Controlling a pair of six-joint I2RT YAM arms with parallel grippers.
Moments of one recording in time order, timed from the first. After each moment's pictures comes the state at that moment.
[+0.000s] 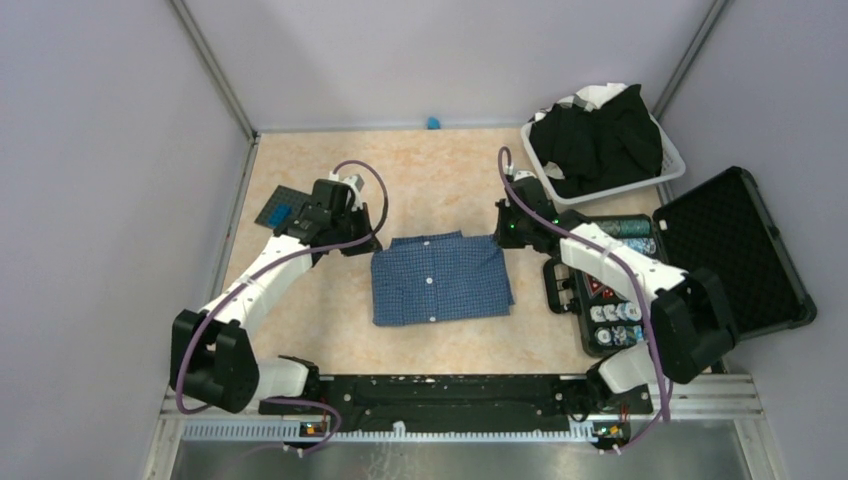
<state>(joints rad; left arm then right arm) -0.31 1.31 0.97 -0.52 0.22 -0.46 0.55 1.45 1.01 -0.38 0.08 0.46</state>
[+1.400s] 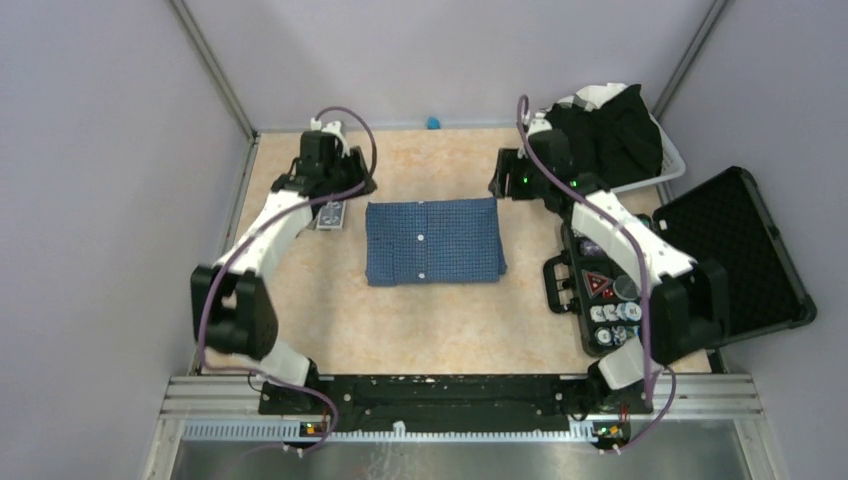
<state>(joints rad) -0.21 1.47 1.23 -0.42 0.15 -0.38 0.44 1.45 1.22 -0.37 -0.01 0.34</state>
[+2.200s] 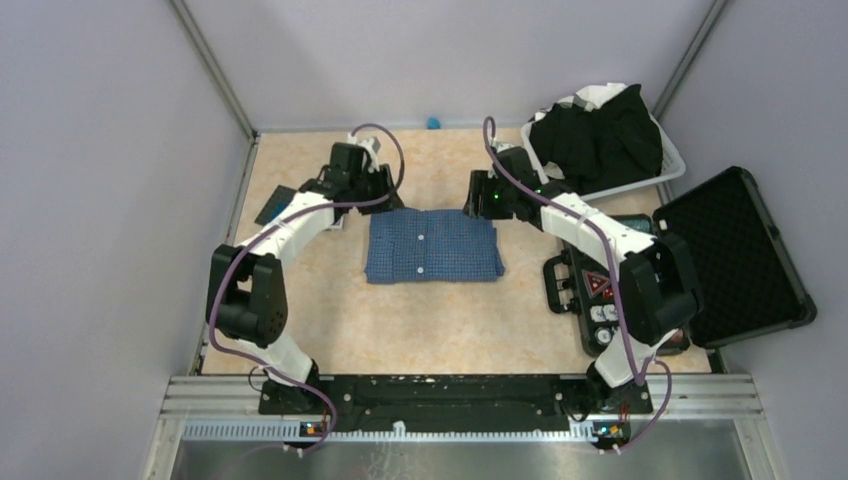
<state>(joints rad) -0.29 1.66 1.21 -0.35 0.26 -0.41 0.52 1.67 1.25 -0.33 -0.05 0.45</state>
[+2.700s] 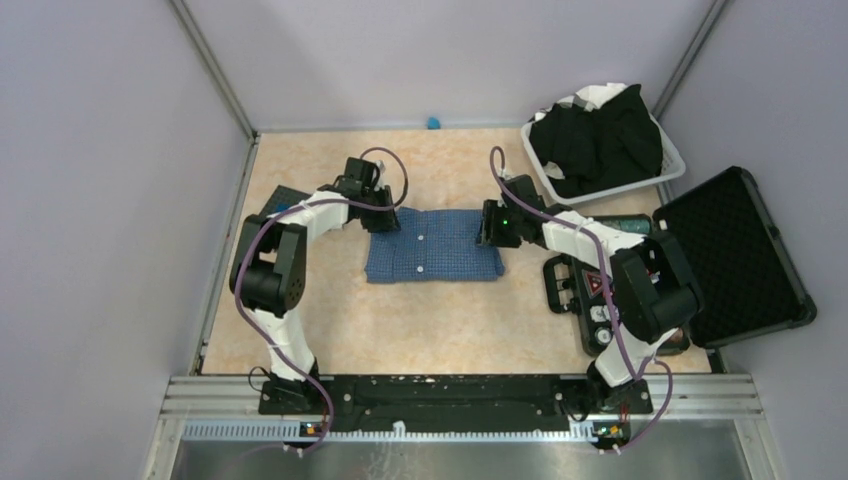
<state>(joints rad) -0.27 1.85 1.23 -0.33 0.23 -0.42 0.49 1.67 1.06 -0.25 -0.11 0.50</state>
